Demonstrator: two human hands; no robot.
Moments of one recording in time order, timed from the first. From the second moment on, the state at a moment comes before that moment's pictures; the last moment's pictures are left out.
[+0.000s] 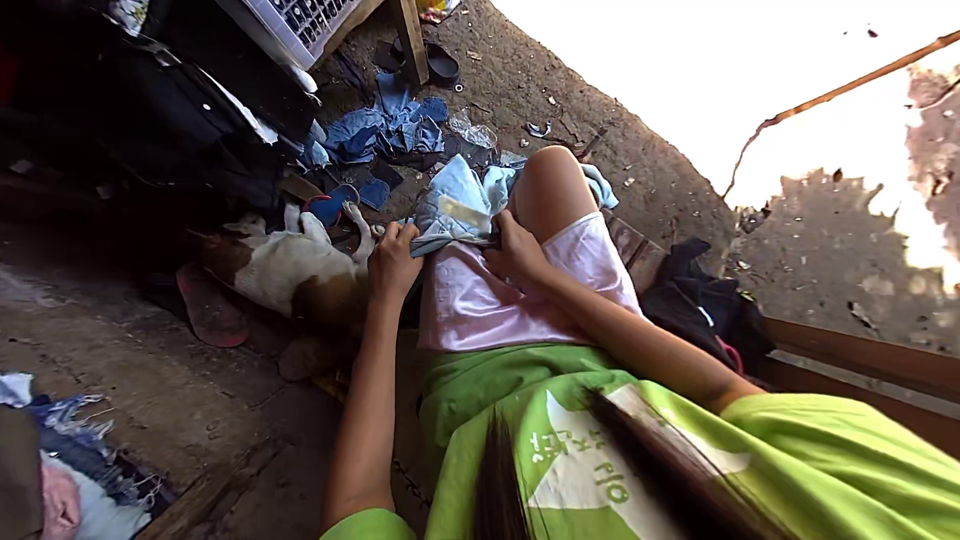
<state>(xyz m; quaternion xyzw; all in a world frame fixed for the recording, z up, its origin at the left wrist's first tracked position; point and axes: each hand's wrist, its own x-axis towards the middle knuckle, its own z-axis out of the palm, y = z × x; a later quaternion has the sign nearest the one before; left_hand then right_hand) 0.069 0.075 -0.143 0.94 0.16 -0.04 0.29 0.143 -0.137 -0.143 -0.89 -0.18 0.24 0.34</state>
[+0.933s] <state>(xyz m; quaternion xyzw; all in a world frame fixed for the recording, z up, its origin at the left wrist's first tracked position) 0.134 0.054 -0.167 0.96 -0.10 0.13 0.21 0.210 -0.140 -0.167 -0.85 -0.23 0.13 0.46</state>
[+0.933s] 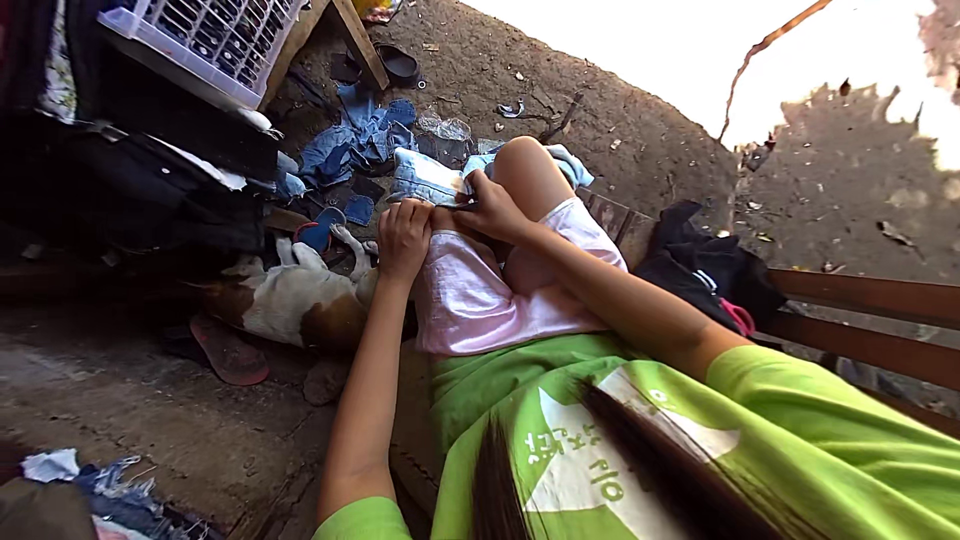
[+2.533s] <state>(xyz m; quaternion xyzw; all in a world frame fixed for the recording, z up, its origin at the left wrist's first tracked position) 0.149 0.085 -0.173 0.88 0.07 -0.02 0.46 0.204 -0.152 -0.153 -0.69 0.01 0.33 0.64</state>
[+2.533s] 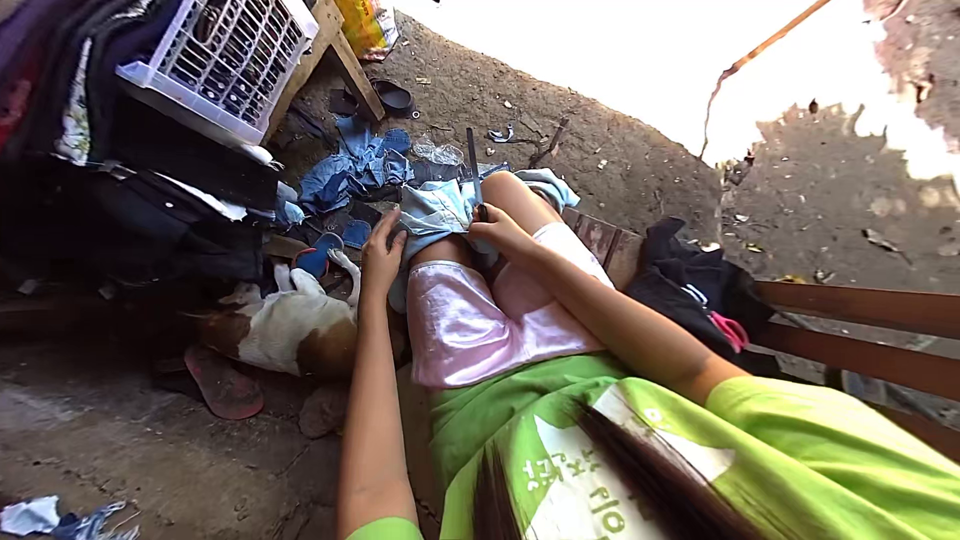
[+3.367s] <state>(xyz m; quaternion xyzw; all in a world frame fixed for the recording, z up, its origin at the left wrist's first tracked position) 0.125 0.095 -0.120 0.95 0.01 0.24 0.21 0.204 -0.124 -0.148 -0.86 -0.10 0.10 0.49</state>
